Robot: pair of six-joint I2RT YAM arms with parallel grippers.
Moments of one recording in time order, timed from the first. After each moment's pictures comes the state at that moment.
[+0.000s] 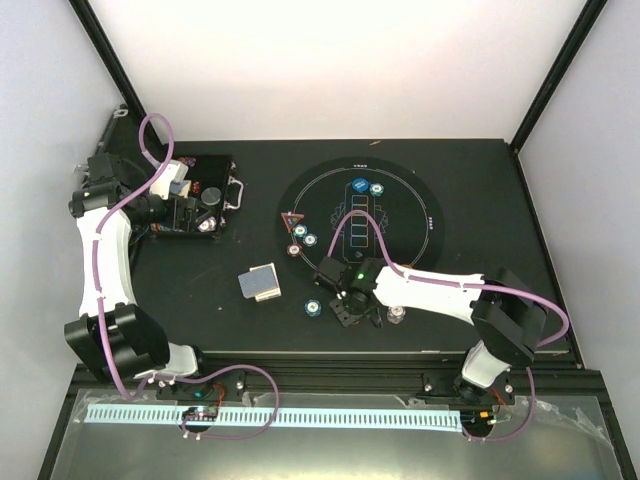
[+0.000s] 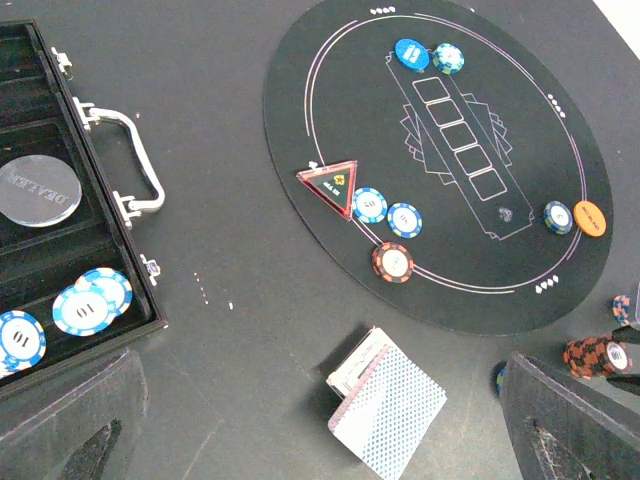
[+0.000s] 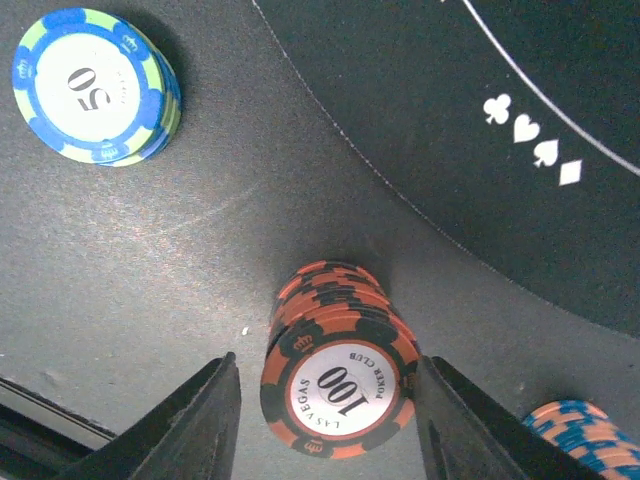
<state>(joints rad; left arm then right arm) 0.37 1.38 1.41 -1.12 0.77 0.53 1.07 1.63 1.06 -0.83 0.11 0.44</state>
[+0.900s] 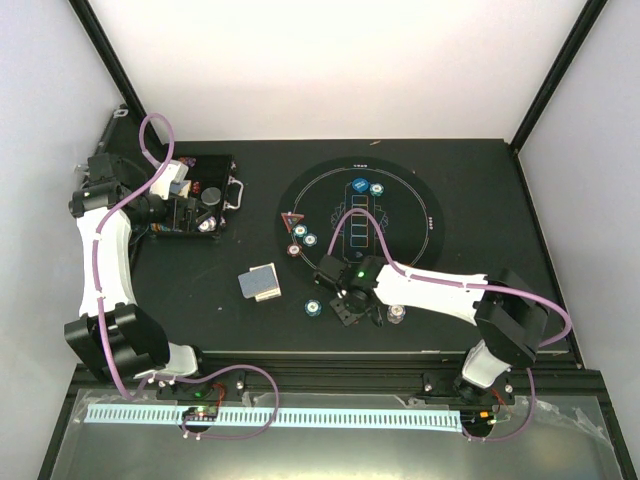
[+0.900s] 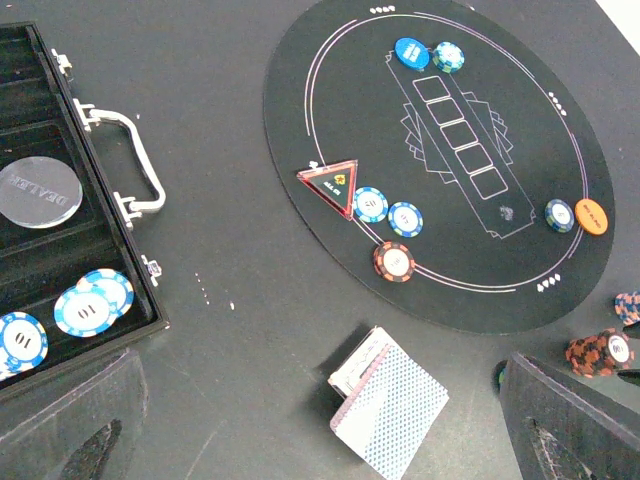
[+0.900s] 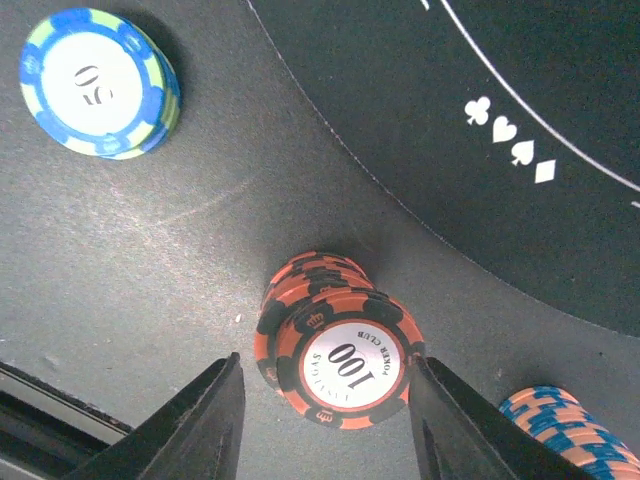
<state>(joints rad) 0.37 1.38 1.41 -1.12 0.77 0.54 1.07 1.62 1.08 -0.86 0.13 0.44</state>
